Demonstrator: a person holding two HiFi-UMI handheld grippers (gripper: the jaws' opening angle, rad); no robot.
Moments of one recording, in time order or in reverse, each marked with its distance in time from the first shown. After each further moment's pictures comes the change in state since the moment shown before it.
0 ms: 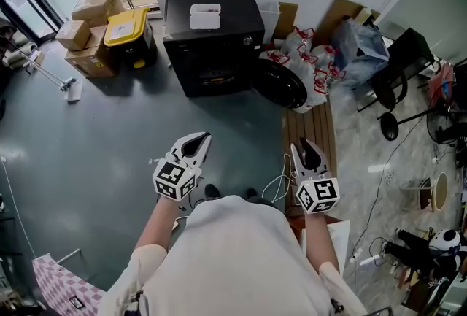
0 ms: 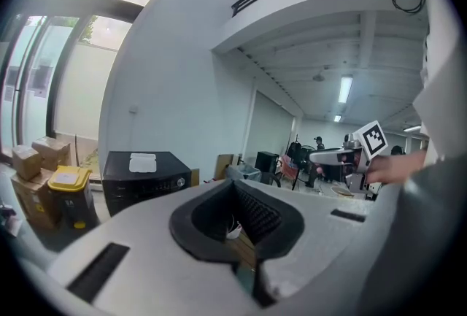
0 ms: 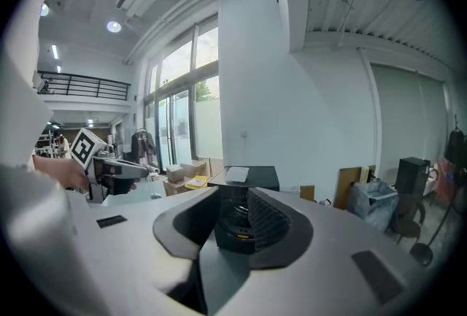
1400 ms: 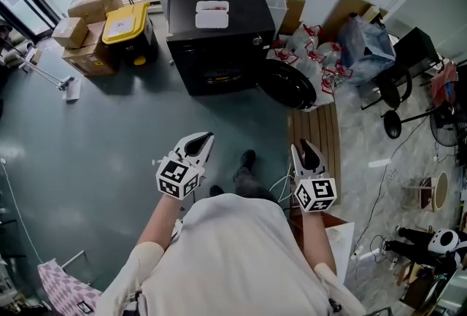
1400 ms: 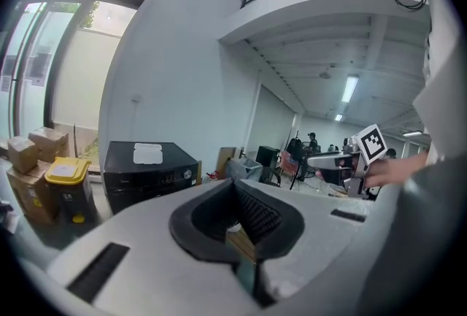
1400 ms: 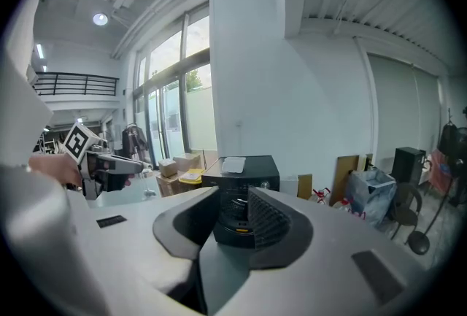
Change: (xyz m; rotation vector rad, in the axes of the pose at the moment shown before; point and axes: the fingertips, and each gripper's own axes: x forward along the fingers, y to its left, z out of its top) left arm 0.028 0.078 -0.021 -0.033 0.058 -0.020; right arm 0.083 0.007 -0.034 0.047 0.072 -0.054
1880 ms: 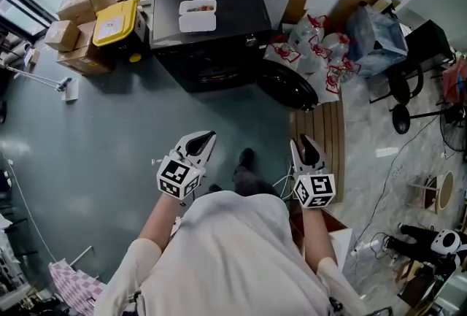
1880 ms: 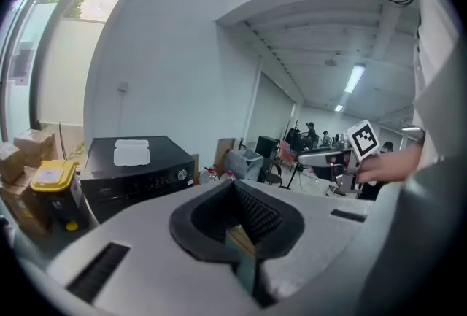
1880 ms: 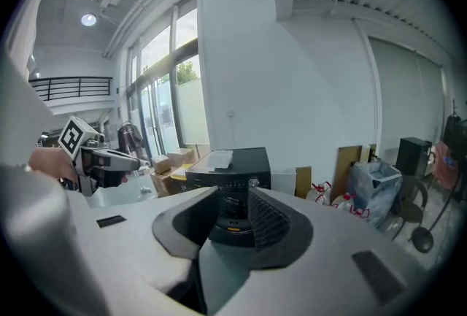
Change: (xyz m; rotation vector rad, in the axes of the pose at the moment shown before) left arm 0.146 0.033 0.025 0.017 0.097 -0.026; right arm 0.113 -0.114 0.001 0.042 0.072 0.013
